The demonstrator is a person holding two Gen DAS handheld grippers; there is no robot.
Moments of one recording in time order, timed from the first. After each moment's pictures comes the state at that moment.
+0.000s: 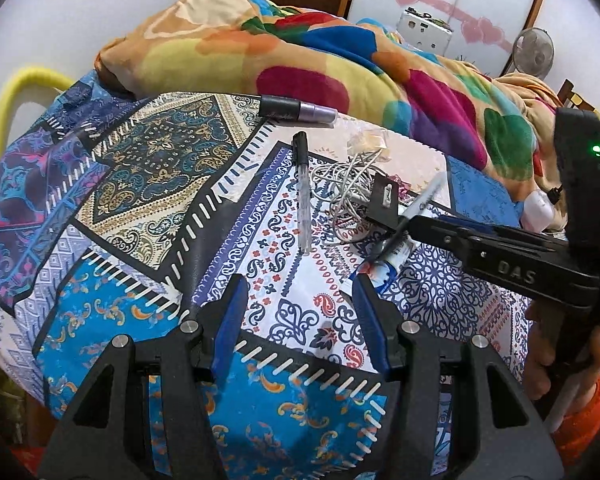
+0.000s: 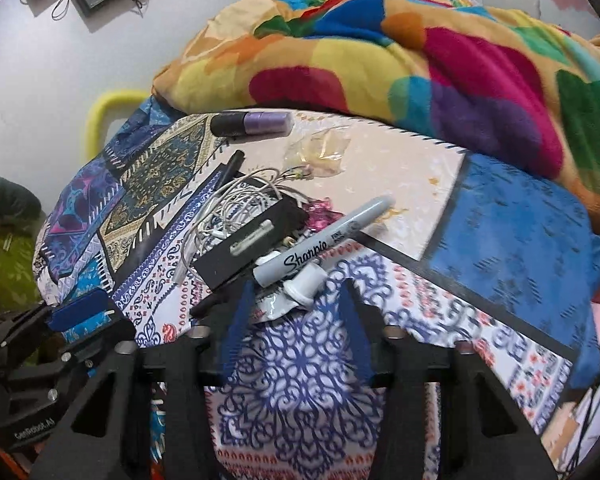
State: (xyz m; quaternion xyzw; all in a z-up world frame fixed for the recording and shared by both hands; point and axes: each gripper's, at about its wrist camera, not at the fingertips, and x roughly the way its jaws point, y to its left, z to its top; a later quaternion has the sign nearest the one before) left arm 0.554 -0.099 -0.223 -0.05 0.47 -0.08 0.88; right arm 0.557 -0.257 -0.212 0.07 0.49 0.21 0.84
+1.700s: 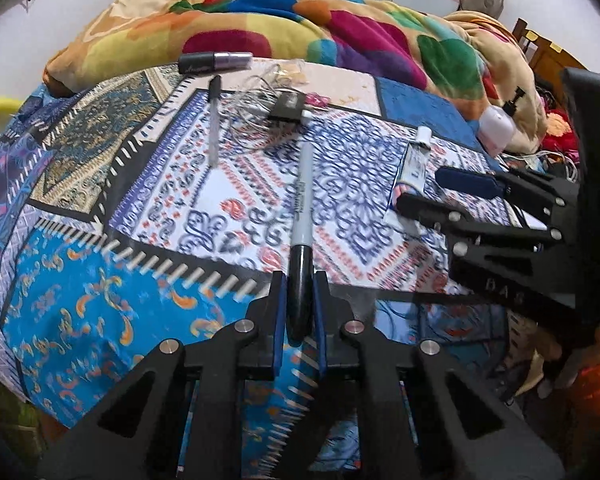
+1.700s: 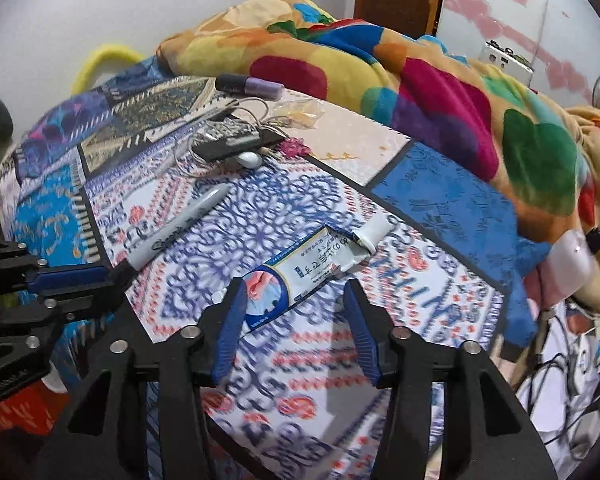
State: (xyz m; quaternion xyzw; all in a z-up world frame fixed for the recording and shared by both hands) left arm 0.502 -0.145 -0.250 0.02 0.49 -0.16 0.85; right arm 0.479 -0.269 -0.218 -0.09 0.44 0.15 0.88
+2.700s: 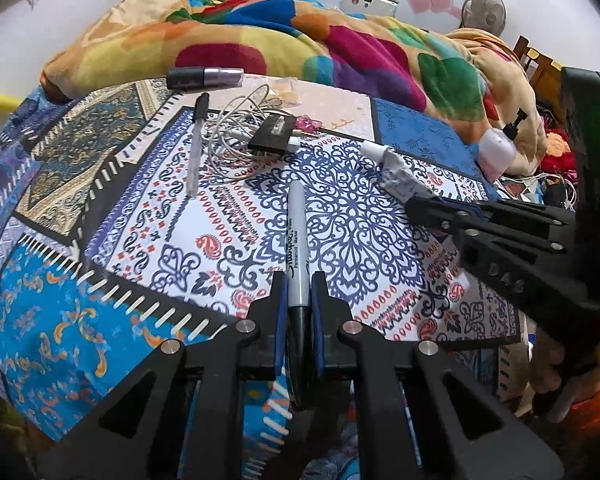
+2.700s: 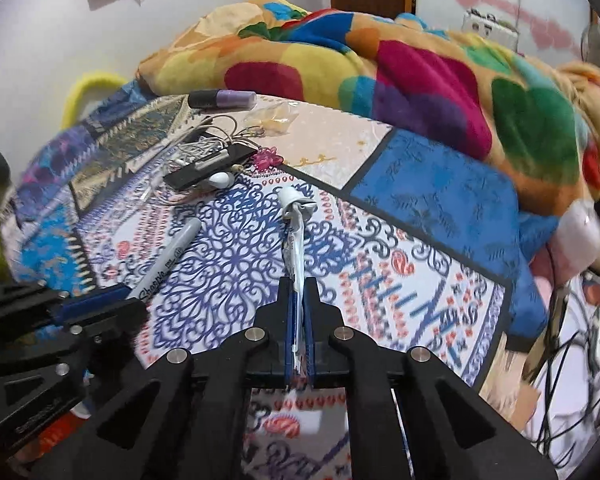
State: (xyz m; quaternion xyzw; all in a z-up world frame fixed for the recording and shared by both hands) left arm 0.520 -0.158 -0.250 -0.01 0.47 -0.16 0.87; right arm 0.495 -0.287 -0.216 0.00 0.46 0.14 0.88
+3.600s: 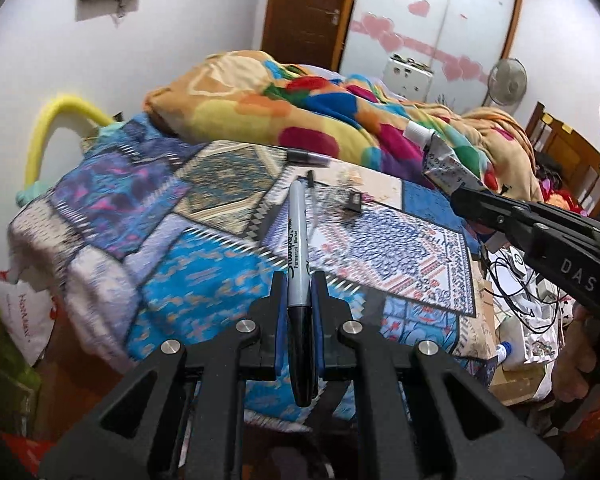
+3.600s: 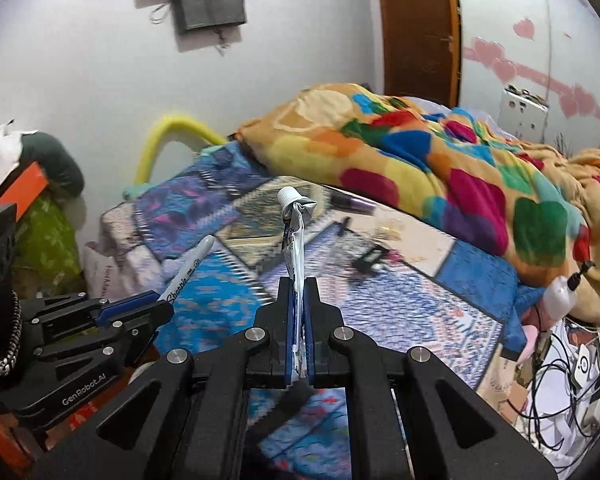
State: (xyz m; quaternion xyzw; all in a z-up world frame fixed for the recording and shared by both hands) left arm 0.393 -0.038 -0.125 -0.05 0.39 -0.07 0.92; right arm 0.387 -0.192 -0.074 -0.02 0.35 0.23 0.91
